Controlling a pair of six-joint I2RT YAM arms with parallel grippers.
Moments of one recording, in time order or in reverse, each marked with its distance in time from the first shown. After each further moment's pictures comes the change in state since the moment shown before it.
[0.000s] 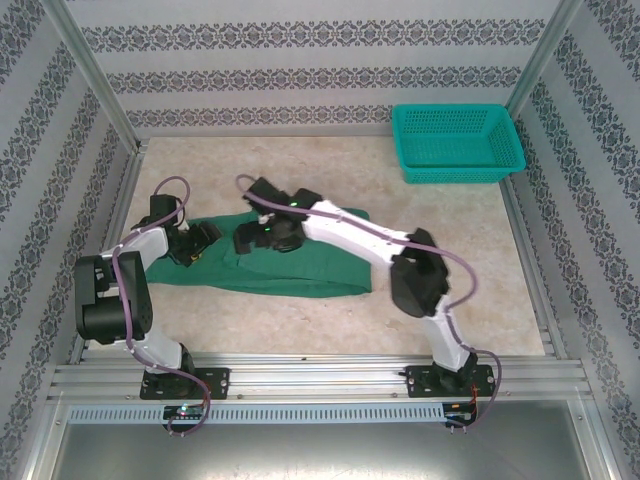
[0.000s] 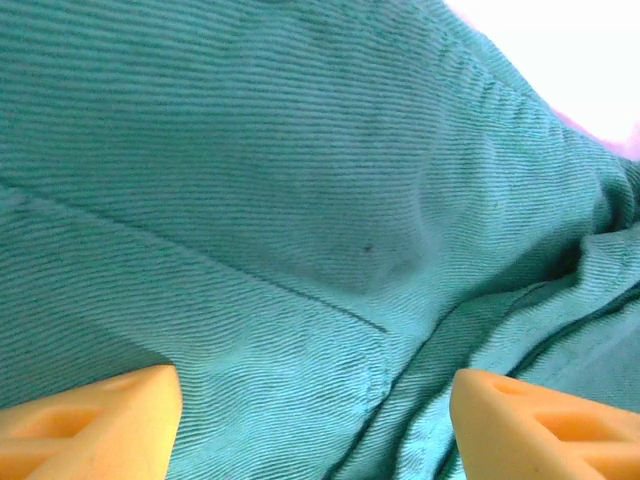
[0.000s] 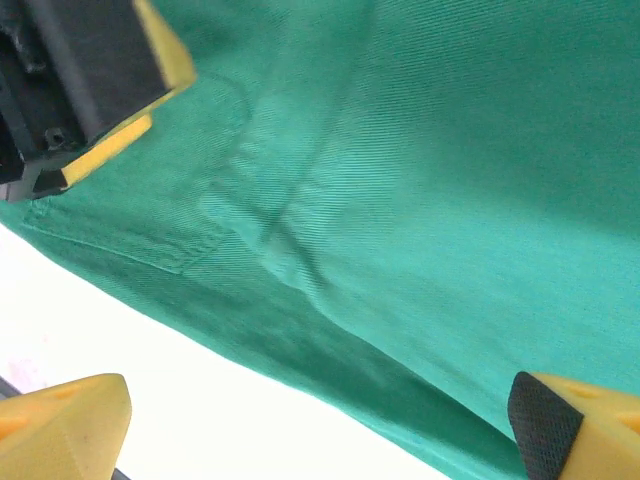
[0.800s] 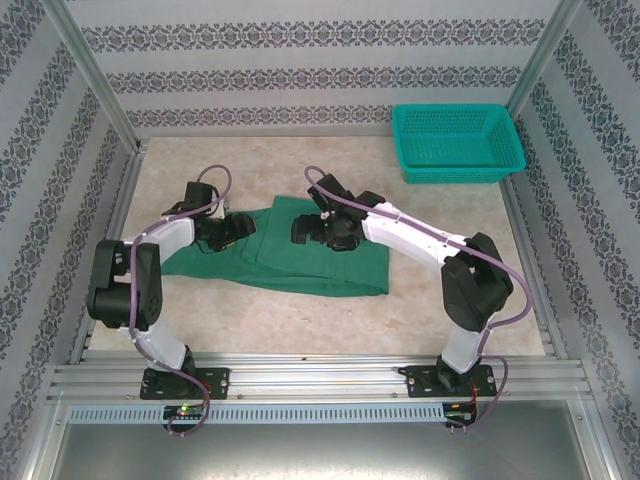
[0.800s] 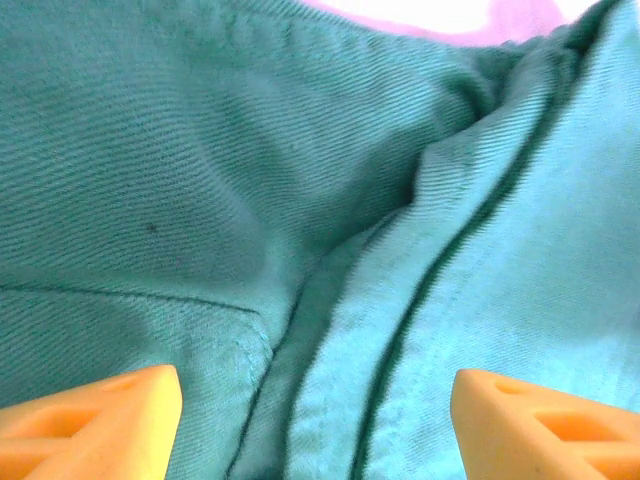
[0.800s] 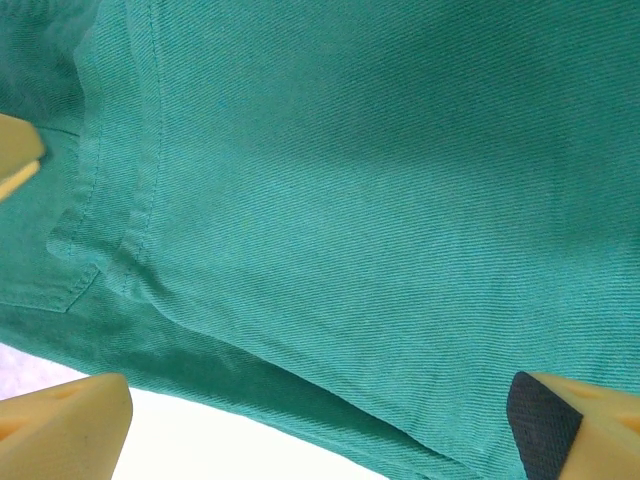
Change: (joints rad) left arm -0.218 0.051 0.106 0.031 0.052 0.101; right arm -0.183 -0.291 -0.461 0.145 0.014 0.064
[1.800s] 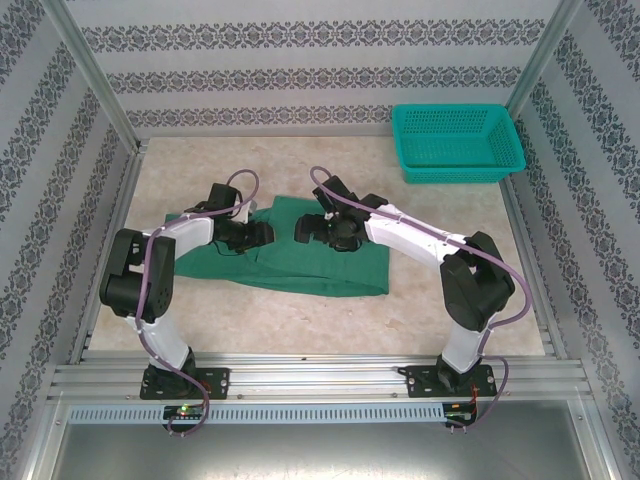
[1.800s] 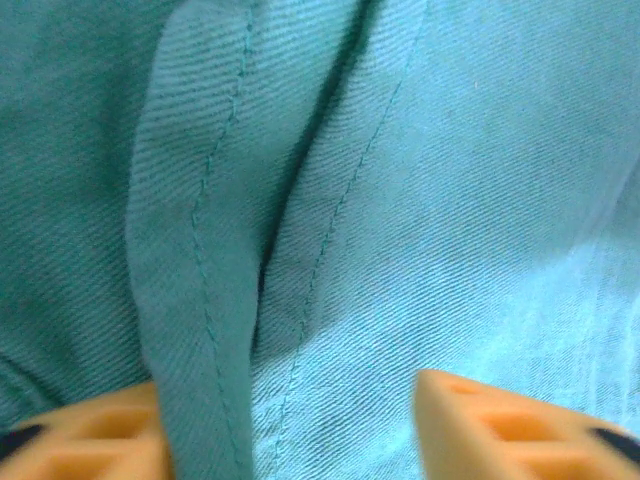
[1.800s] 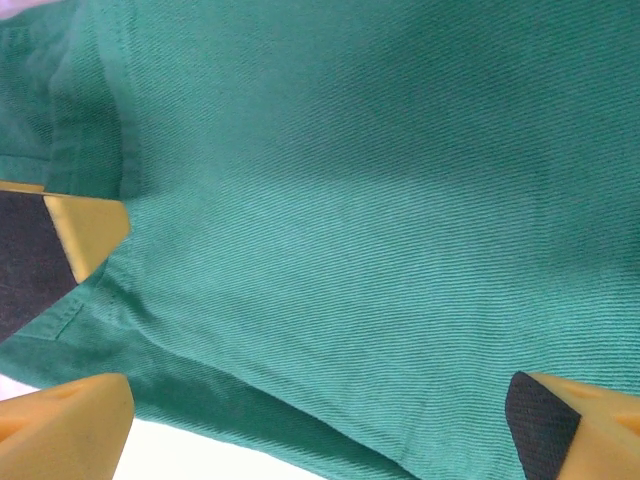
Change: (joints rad) left arm -0.131 0.114 0.039 0.009 0.087 0.056; right arm -0.032 0.005 -0.058 0.075 -0.013 0.024
